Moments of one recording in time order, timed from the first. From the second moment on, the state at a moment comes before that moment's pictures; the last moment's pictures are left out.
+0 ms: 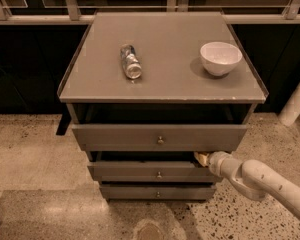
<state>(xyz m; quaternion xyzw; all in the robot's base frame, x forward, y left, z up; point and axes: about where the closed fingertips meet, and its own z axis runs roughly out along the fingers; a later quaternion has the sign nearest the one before) 0.643 -0.233 0.460 -0.16 0.84 0.19 0.48</state>
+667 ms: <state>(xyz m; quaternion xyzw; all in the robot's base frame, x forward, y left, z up) 0.643 -0.234 0.415 -0.15 0.88 0.18 0.42</state>
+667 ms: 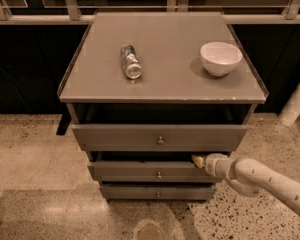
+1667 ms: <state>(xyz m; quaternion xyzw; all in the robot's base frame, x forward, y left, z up) 0.613 -0.259 0.422 -0.10 0.89 0.18 0.40</state>
